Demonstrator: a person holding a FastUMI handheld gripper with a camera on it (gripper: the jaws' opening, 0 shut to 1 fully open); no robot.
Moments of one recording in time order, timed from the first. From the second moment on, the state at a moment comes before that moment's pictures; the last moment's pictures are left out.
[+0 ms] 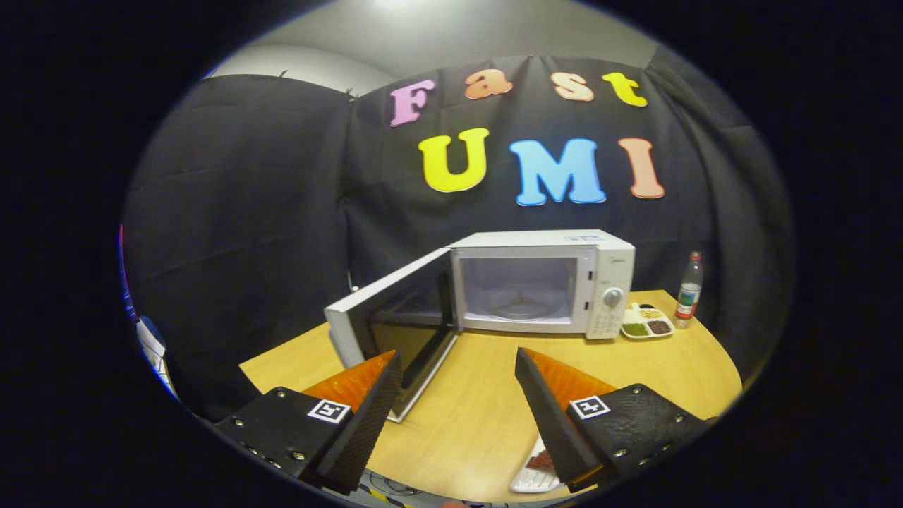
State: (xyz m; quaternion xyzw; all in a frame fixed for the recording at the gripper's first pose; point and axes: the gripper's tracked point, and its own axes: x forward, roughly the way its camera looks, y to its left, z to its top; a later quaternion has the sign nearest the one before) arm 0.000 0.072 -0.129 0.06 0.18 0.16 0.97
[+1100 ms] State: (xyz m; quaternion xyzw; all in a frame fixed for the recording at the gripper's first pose) arm -0.035 -0.061 -0.299 0.22 0.39 -0.02 0.90
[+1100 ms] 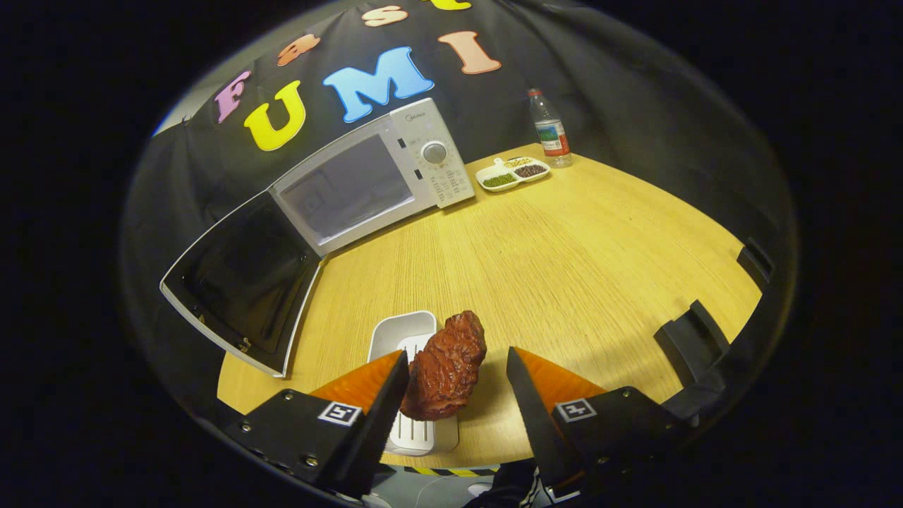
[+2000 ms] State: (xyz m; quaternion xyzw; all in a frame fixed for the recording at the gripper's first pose) arm 0.008 -0.041 -0.240 0.27 0.34 0.02 0.90
